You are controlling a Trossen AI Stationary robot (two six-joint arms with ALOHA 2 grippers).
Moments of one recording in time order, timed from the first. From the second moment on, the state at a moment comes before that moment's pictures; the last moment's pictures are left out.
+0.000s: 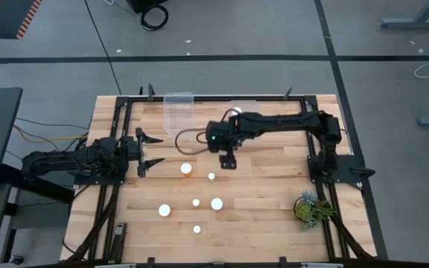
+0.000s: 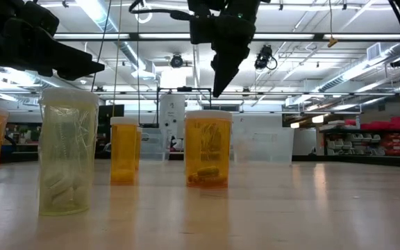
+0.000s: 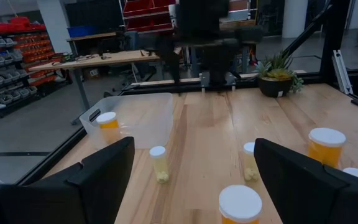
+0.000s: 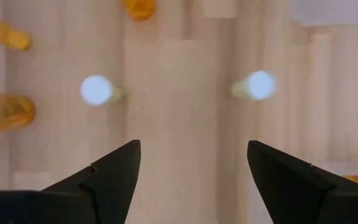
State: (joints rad) left arm 0.09 0.14 0.07 0.04 -0.08 0.12; right arm -0.06 1.92 1.73 -1.04 0.01 -0.06
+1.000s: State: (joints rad) left arm 0.09 0.14 0.07 0.04 -0.08 0.12; right arm 0.16 1.92 1.78 -0.95 -0.03 0.04
